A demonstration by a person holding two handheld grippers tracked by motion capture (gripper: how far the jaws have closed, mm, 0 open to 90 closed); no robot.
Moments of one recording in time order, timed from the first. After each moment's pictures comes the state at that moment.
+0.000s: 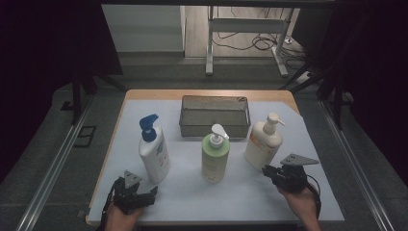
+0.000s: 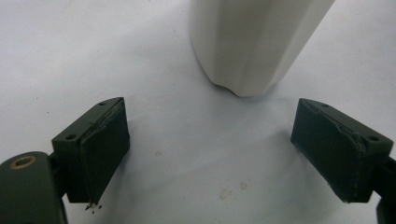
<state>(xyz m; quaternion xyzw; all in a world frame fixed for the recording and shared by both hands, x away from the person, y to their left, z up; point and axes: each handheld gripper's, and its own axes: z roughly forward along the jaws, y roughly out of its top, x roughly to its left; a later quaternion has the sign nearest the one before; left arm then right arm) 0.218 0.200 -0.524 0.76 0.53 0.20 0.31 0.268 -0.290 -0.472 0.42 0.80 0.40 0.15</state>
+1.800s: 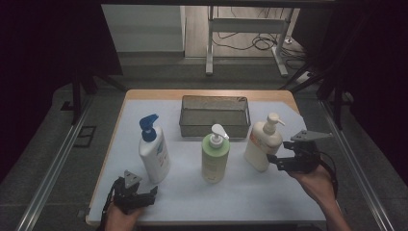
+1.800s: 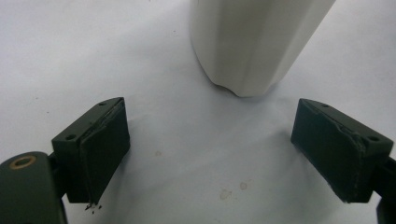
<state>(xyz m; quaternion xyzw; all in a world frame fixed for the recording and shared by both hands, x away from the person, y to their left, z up) 0.219 0.201 -0.524 0.77 0.53 0.20 0.31 0.297 -0.297 -0.396 0.42 0.81 0.38 0.17</state>
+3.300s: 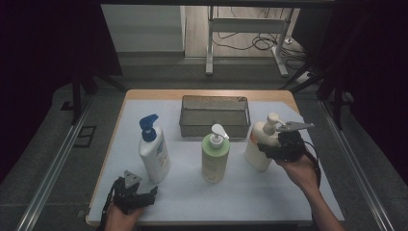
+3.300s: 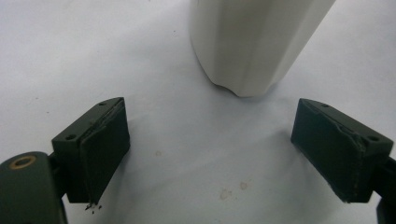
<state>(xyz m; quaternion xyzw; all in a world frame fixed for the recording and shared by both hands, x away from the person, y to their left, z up) 0.218 0.201 -0.524 0.77 0.53 0.20 0.31 0.330 -0.271 -0.405 0.42 0.81 0.36 0.19</state>
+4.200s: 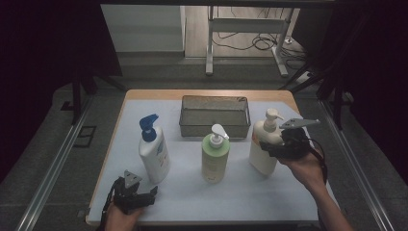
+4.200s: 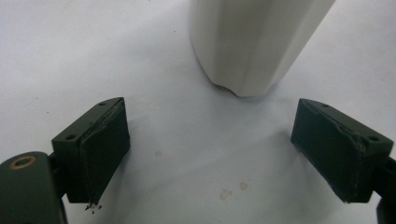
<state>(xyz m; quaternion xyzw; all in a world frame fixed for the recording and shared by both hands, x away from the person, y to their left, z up) 0.219 0.200 -0.524 0.76 0.53 0.20 0.31 0.321 -0.270 -0.378 0.42 0.82 0.36 0.18</state>
